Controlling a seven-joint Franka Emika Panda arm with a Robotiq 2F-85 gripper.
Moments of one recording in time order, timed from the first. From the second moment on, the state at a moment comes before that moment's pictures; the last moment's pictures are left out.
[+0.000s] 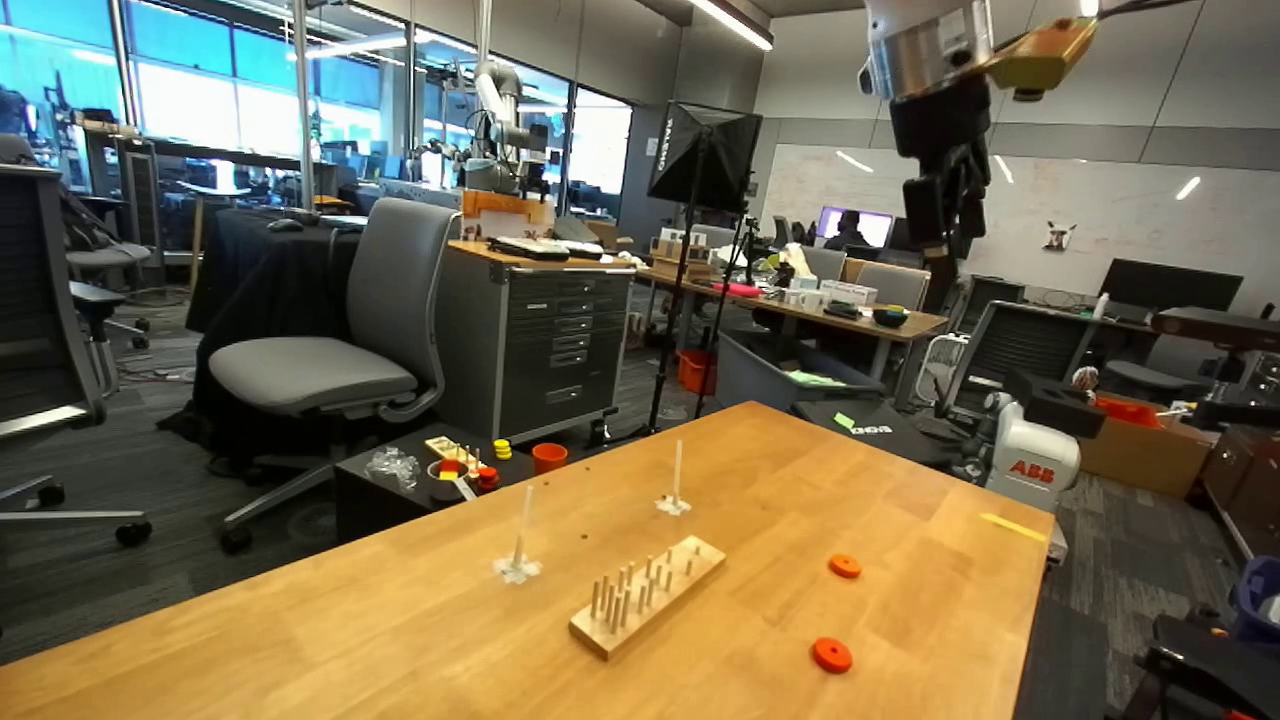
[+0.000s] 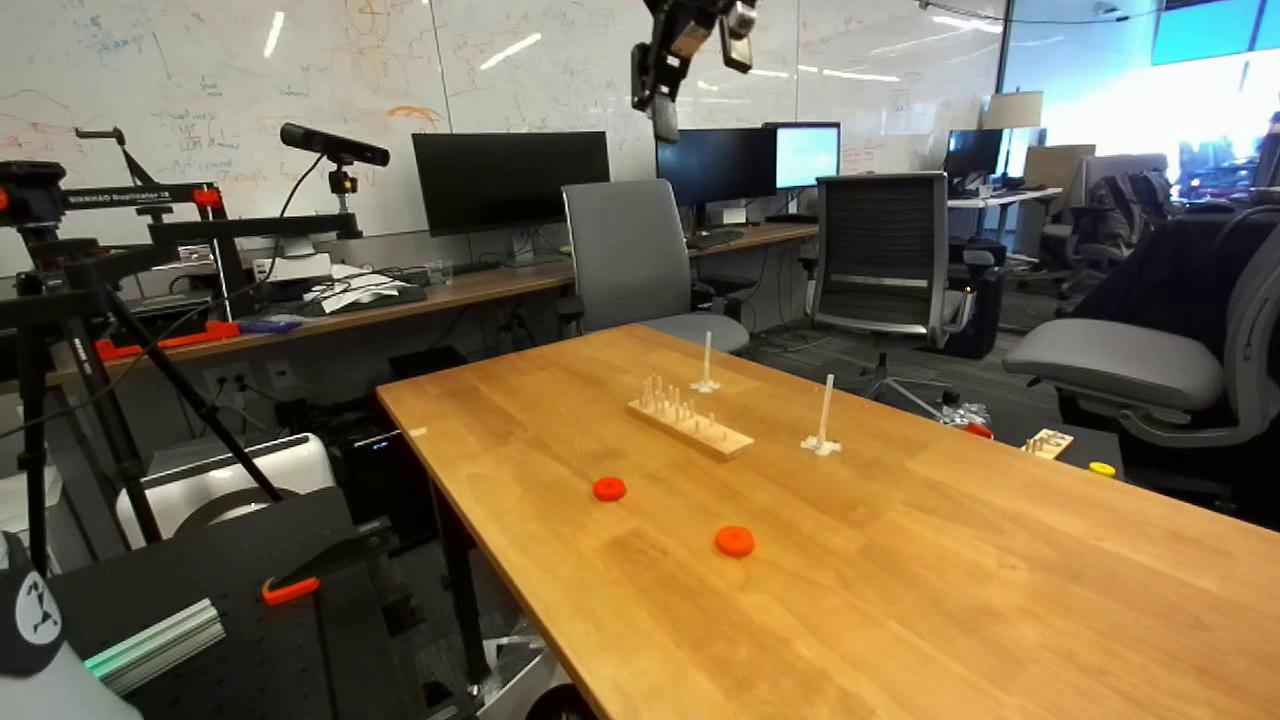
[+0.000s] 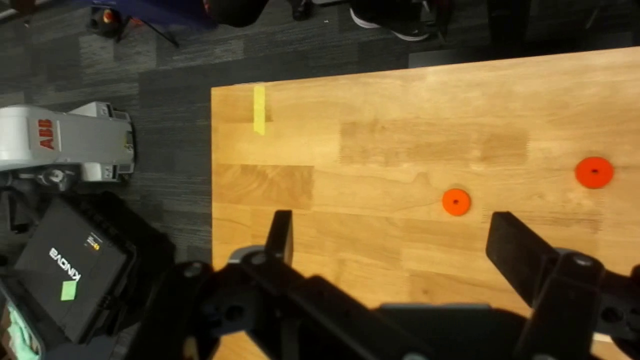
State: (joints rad) arm 0.07 0.06 0.14 -1.81 -0.43 1.49 0.27
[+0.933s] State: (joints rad) arm 0.07 0.24 0.07 -1.76 -0.42 1.43 0.09
